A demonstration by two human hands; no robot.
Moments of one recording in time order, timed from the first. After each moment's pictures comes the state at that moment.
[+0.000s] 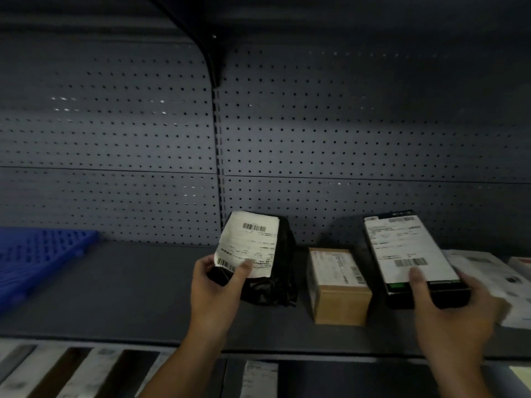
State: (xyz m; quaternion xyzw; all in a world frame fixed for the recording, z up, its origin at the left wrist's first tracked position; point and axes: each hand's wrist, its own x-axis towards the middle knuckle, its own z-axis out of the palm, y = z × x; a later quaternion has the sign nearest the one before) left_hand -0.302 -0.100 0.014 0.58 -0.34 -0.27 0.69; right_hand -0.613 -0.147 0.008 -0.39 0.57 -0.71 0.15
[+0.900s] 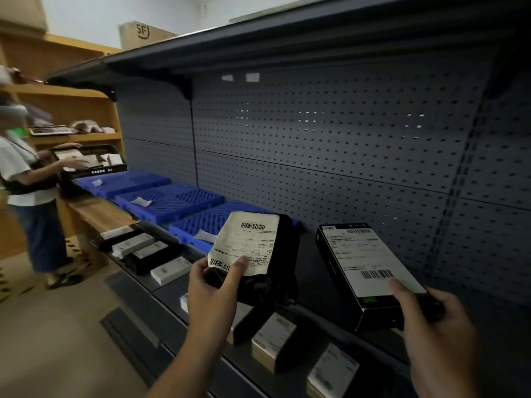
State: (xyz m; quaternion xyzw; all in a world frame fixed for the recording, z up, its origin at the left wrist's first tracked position) left_hand -0.049 0.127 0.030 0.61 -0.15 -0.08 0.77; right_hand -0.259 -0.039 0.021 -0.48 0.39 -0.59 0.52
